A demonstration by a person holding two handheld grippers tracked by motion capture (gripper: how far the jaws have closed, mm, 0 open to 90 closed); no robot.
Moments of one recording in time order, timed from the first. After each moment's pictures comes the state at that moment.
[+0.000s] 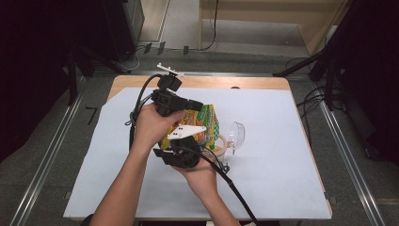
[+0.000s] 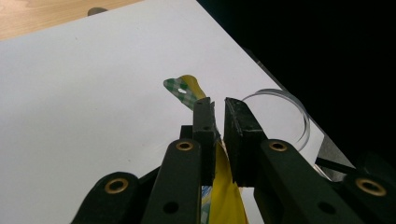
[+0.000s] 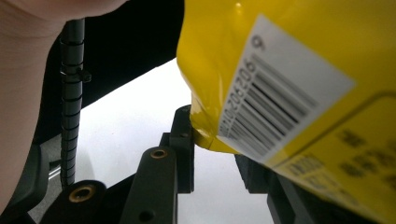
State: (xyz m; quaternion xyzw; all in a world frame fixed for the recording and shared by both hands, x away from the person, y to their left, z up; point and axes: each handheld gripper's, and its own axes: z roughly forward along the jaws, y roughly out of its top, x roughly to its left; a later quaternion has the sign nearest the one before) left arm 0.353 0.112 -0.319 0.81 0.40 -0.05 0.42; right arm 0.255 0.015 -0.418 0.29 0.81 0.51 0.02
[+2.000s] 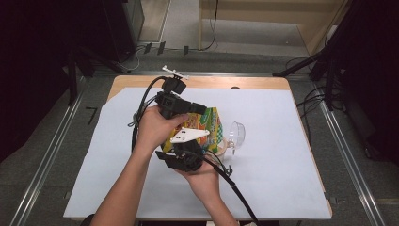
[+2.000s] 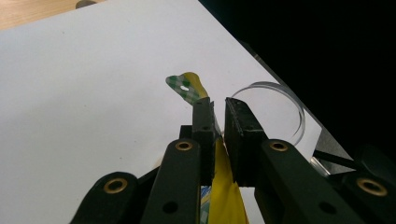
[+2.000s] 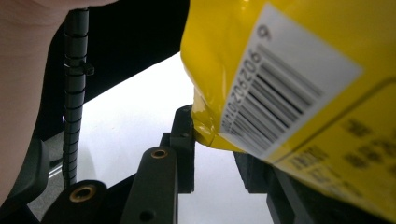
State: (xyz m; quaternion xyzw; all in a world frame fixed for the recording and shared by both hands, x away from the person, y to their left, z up) left arm 0.349 0.103 -0.322 0.82 0.39 -0.05 0.41; right arm 0.247 0.009 -0.422 0.29 0.81 0.51 0.02
